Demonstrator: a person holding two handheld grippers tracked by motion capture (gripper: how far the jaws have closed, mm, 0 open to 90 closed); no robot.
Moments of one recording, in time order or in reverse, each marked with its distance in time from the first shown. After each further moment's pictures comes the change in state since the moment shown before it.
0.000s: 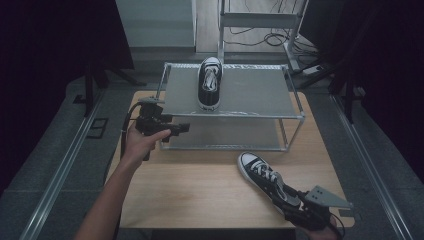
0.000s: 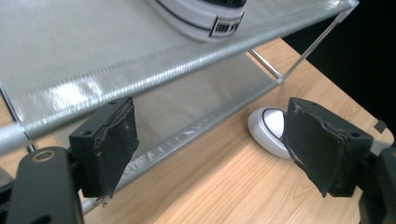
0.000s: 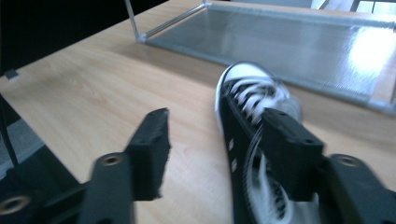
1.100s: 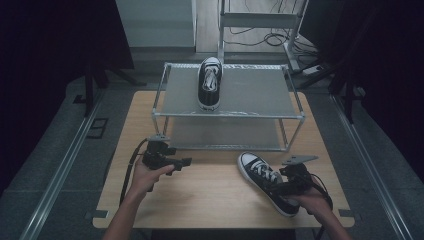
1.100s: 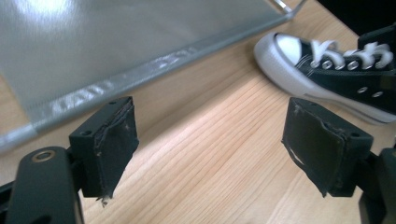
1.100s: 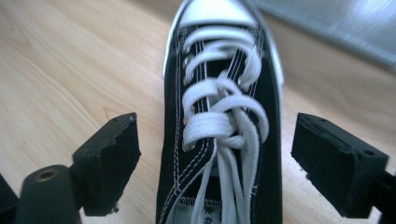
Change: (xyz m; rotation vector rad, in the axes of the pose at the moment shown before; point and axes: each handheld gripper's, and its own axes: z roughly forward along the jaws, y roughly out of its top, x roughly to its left) left arm 0.003 -0.099 0.043 0.083 -0.030 -0.016; right arm -0.048 0.033 0.080 0.442 0.000 -0.002
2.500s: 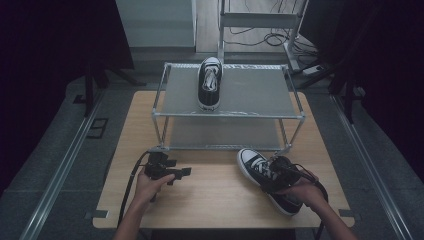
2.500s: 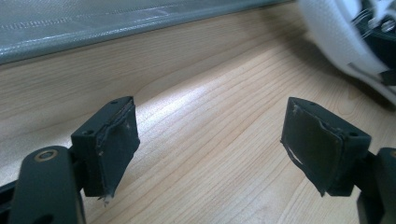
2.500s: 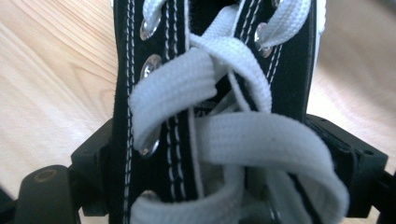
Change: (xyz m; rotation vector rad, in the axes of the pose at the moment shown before) left arm 0.013 -0.037 0.022 0.016 -0.024 -0.101; right arm 0.006 0.029 0.024 0.310 -0.052 -0.075
